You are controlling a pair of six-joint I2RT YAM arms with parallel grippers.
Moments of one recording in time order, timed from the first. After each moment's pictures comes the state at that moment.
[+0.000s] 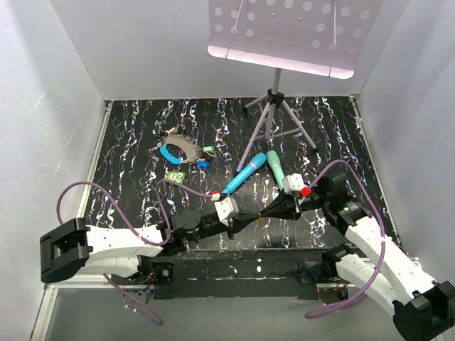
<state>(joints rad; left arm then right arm) -1.24 1.14 0.40 0.85 0.03 -0.05 0.48 0.78 0.58 -0.17 -1.26 -0.40</state>
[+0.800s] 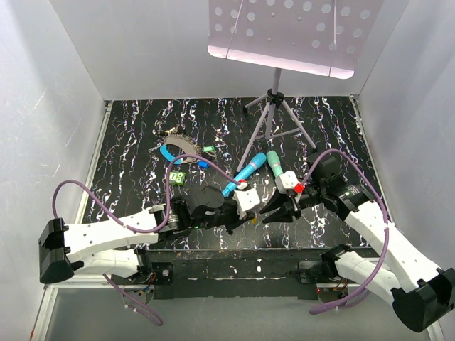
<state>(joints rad) -1.24 1.10 0.84 -0.10 0.04 0.06 0.52 0.91 0.82 -0.66 -1.23 -0.71</state>
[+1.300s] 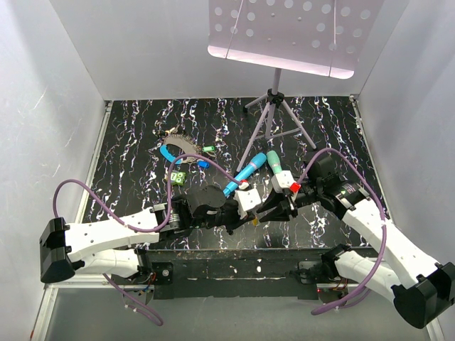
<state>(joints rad) -1.24 1.12 0.87 -0.14 0.05 0.05 0.56 0.93 0.83 -0.62 -1.21 -0.68</state>
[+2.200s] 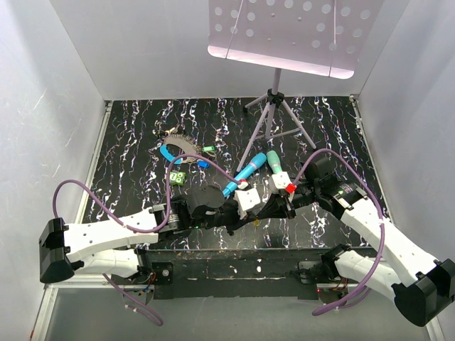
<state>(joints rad) -1.24 1.11 0.87 -0.12 0.06 0.03 0.59 0.94 0.82 -0.61 -1.17 -0.68</state>
